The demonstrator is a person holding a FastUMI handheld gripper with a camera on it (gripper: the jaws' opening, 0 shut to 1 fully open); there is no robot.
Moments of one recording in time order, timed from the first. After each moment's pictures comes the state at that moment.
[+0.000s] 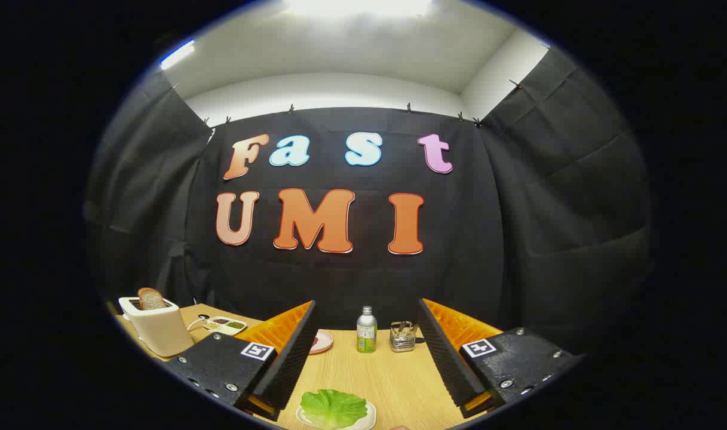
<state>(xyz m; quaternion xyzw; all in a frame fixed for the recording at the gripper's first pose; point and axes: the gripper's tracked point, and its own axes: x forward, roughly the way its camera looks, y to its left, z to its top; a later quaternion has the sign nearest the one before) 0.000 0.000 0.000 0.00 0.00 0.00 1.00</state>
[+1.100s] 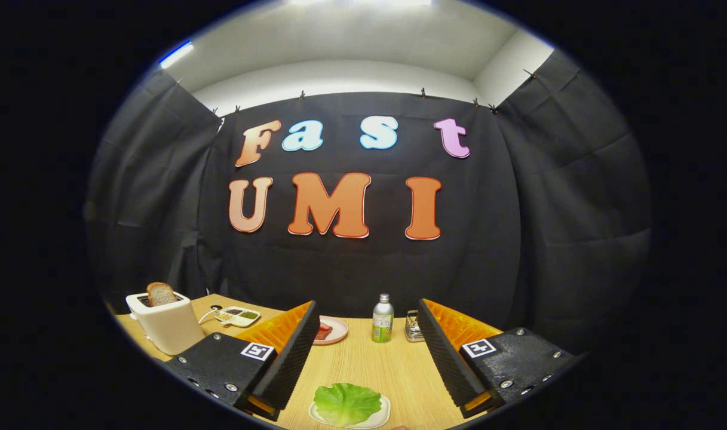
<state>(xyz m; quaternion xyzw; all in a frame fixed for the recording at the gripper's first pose) 0.011 0.031 -0.026 0.00 0.06 0.04 1.00</state>
